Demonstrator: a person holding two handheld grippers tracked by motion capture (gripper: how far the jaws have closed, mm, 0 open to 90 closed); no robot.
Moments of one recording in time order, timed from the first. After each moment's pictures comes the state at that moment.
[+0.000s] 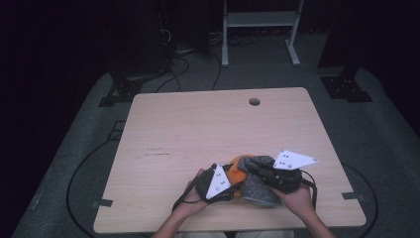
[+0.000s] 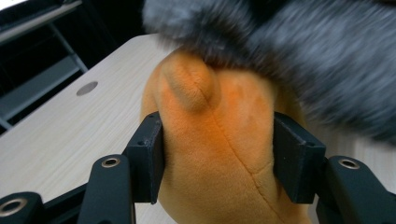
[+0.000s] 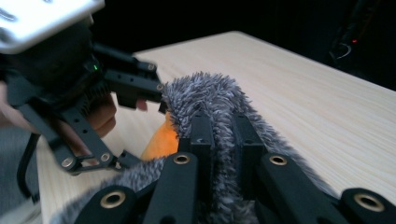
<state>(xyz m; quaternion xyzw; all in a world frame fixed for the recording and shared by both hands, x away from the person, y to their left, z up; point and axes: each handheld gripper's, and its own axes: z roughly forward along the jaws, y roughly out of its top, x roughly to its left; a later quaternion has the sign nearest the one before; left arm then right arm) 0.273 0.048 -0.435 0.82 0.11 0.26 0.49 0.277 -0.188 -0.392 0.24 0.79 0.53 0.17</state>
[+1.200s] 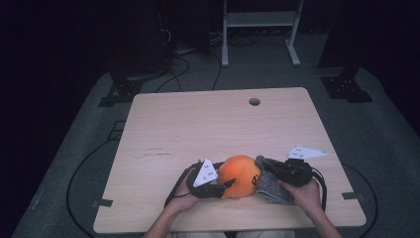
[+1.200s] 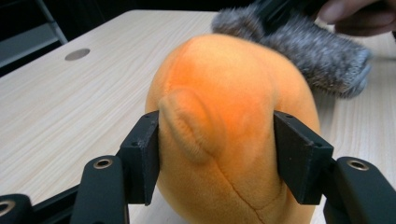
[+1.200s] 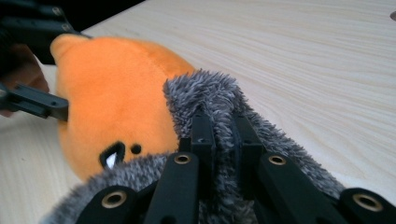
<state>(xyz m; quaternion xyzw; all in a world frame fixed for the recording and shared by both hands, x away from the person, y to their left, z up) 0.293 0.077 -0.442 0.83 0.17 0.19 0.50 0.308 -0.236 -0.434 0.37 0.77 0.50 0.11</state>
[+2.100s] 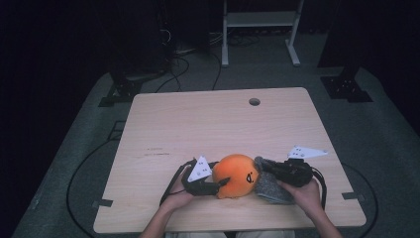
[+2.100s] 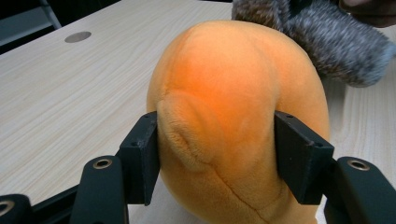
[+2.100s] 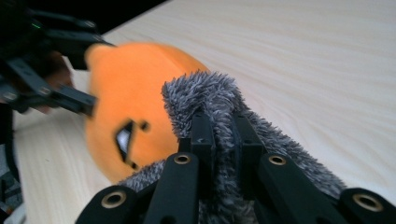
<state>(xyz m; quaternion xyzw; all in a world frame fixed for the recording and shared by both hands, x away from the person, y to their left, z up) 0.302 0.089 -0.446 0.83 0.18 0.17 0.50 0.307 -0.234 -0.430 0.36 0.77 0.51 0.09</state>
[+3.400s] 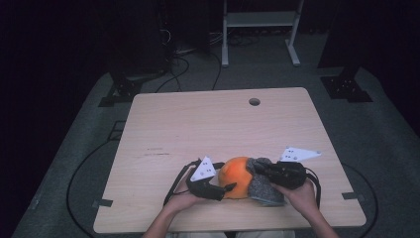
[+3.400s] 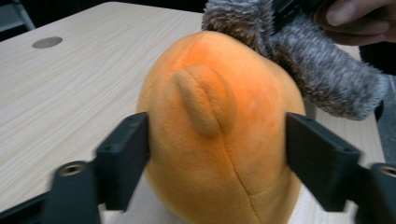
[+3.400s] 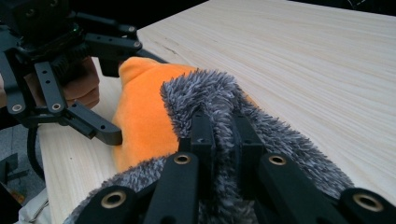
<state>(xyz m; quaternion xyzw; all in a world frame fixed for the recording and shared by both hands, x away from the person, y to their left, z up) 0.296 0.077 -0.440 0.83 0.17 0.13 0.52 0.296 -0.212 -0.415 0.32 0.79 0.52 0.10</state>
